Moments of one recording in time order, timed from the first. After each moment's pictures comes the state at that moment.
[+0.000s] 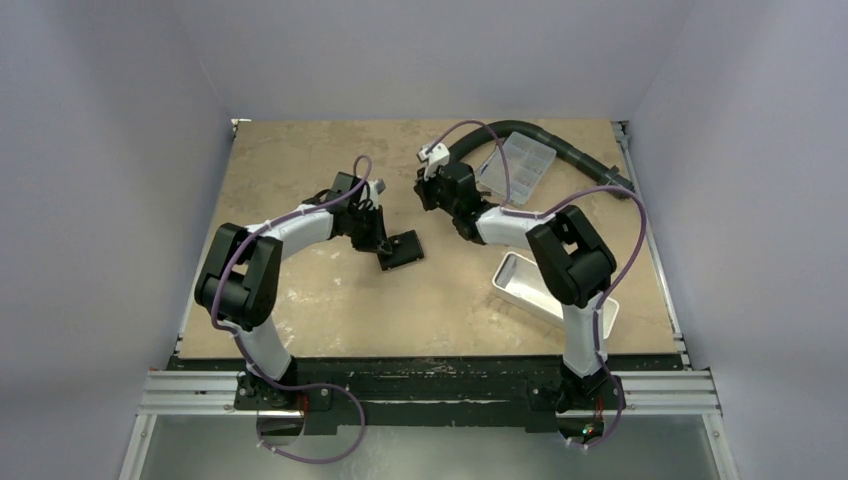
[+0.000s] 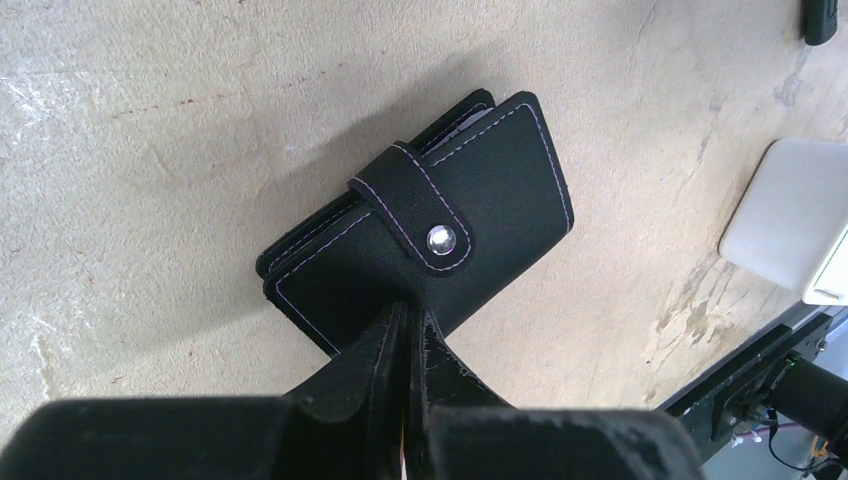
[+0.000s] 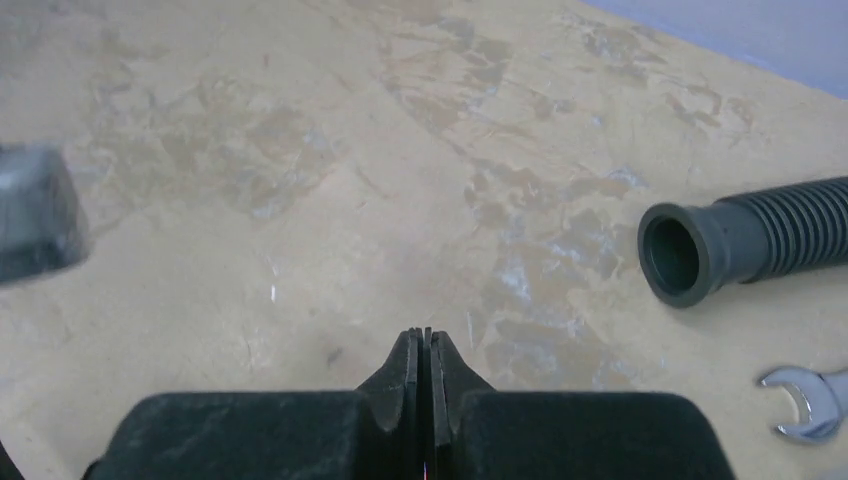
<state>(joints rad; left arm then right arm) -0.36 1.76 1.06 -0.34 0.35 -0.38 0.64 2.01 1.19 0.53 0.01 0.02</state>
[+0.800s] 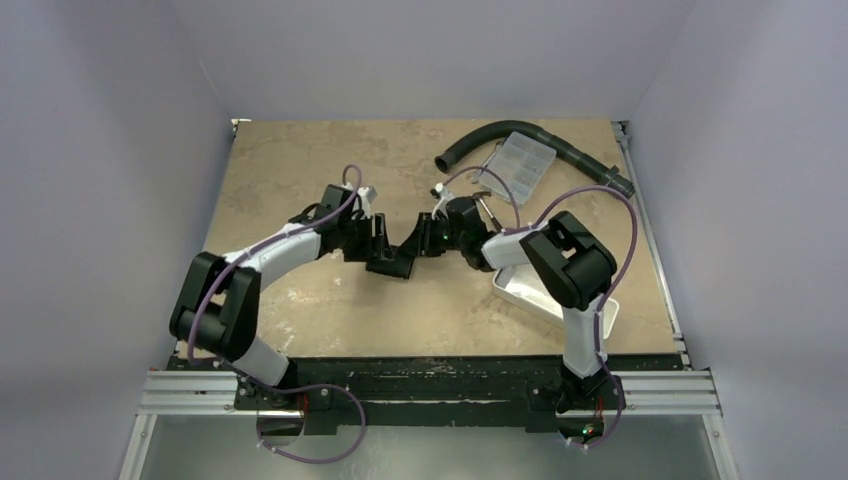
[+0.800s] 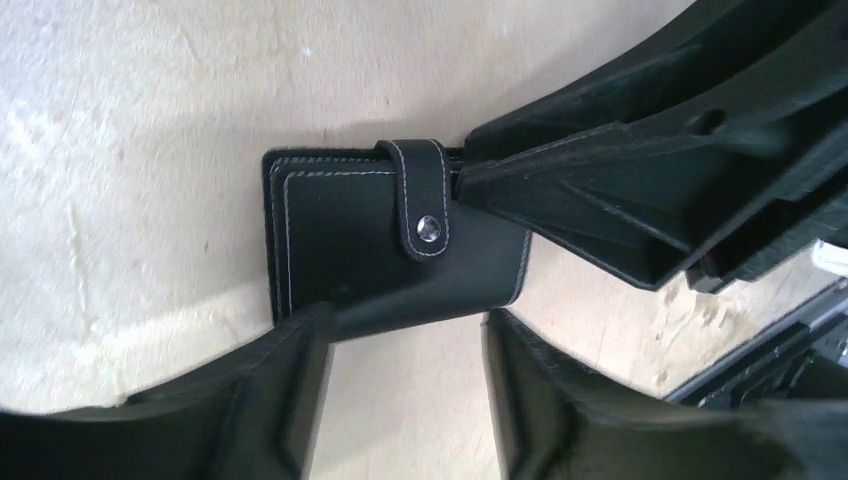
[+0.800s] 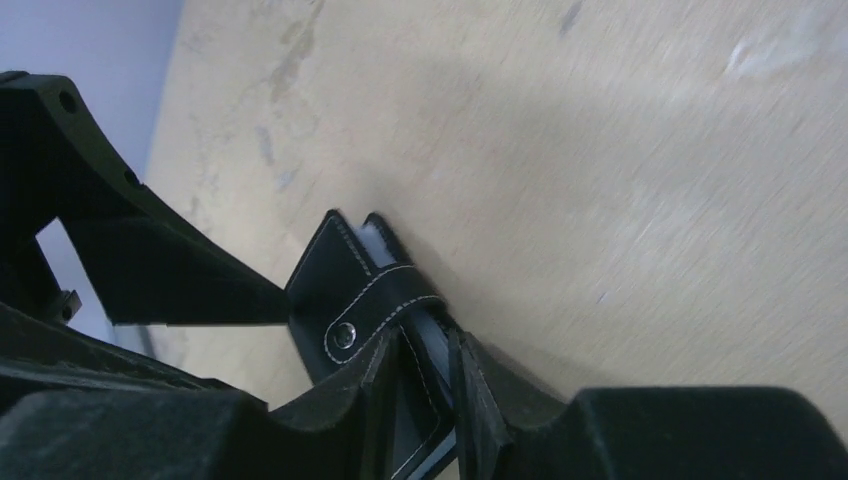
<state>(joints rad) -0.37 1.60 0.93 -0.30 0.30 -0.39 0.62 2.02 1.03 0.47 -0.41 0.62</state>
